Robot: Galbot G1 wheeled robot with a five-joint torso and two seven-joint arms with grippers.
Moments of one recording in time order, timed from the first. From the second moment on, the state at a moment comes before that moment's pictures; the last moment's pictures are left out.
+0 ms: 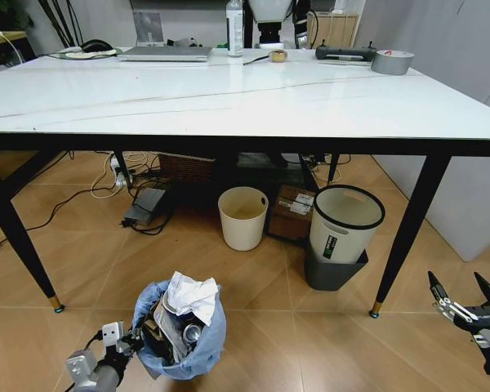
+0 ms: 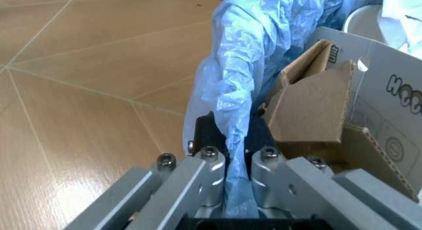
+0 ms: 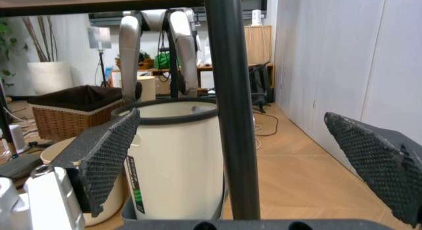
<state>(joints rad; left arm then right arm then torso) 1.77 -1.08 -0.57 -1.96 -0.79 0.15 -0.16 -1.82 1.27 1.10 1.93 0.70 0.32 -0.47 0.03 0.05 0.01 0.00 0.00</state>
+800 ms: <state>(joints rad) 1.75 -1.08 -0.55 -1.94 -0.79 0.14 -0.21 -1.82 1.27 1.10 1.93 0.70 0.32 -0.47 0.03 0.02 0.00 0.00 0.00</state>
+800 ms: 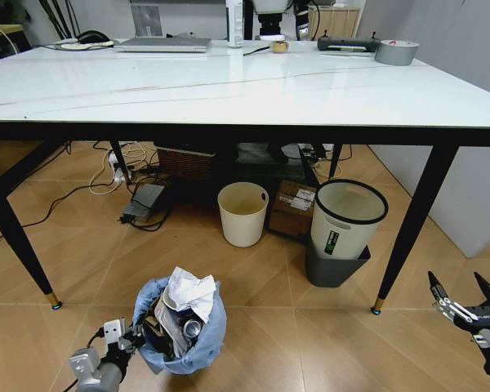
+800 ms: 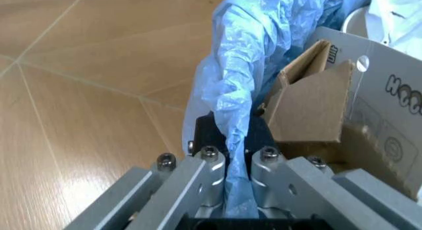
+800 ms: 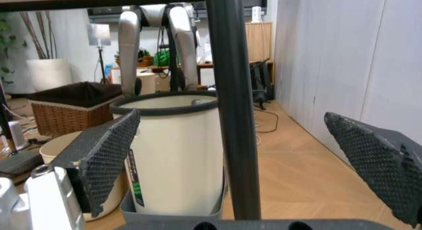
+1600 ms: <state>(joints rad) 1.73 -1.09 -0.53 -1.94 -0.80 0.15 -0.22 -1.82 1.27 1.10 1.93 0.70 0.32 -0.47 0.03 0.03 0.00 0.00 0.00</state>
